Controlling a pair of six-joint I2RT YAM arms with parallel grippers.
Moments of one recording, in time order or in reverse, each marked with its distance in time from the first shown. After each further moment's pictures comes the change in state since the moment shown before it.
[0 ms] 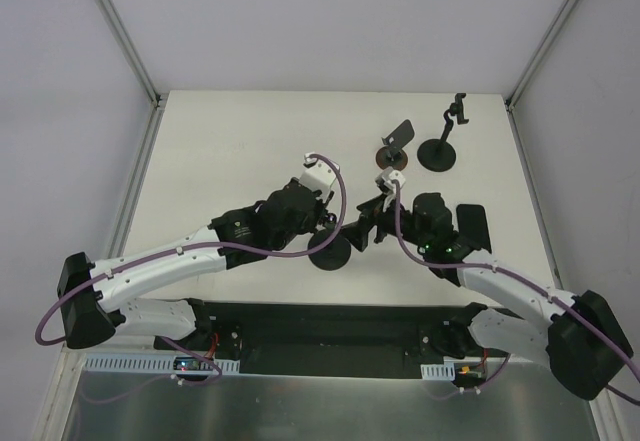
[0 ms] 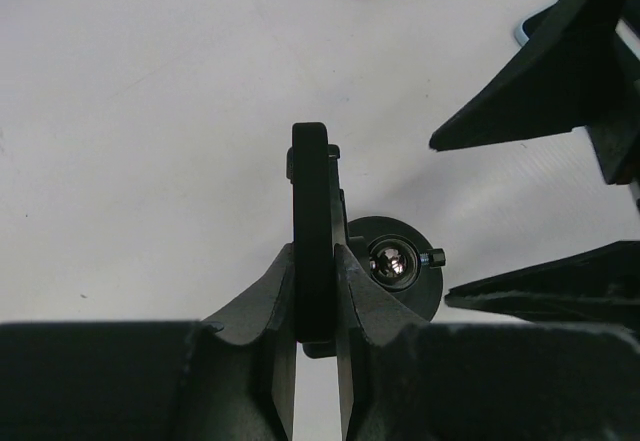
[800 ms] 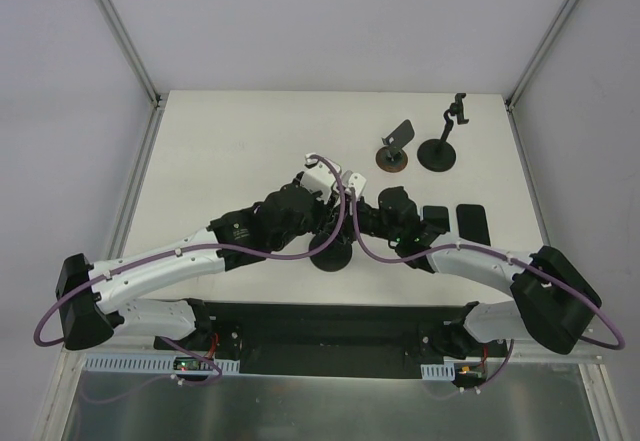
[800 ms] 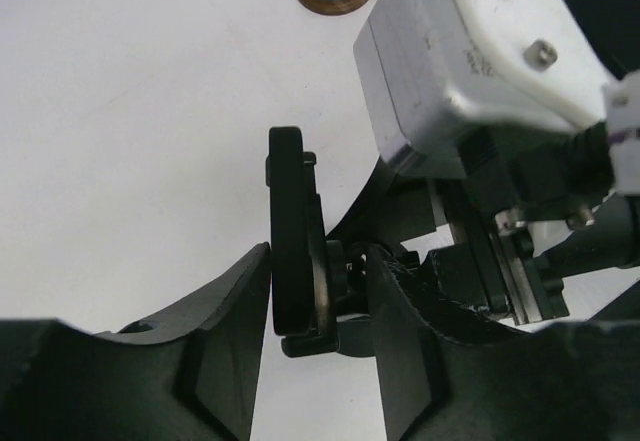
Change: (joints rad) left arm 0.000 -0.011 -0.016 0.048 0.054 0.017; right arm 0.155 0.323 0.133 0.142 -0.012 -0.166
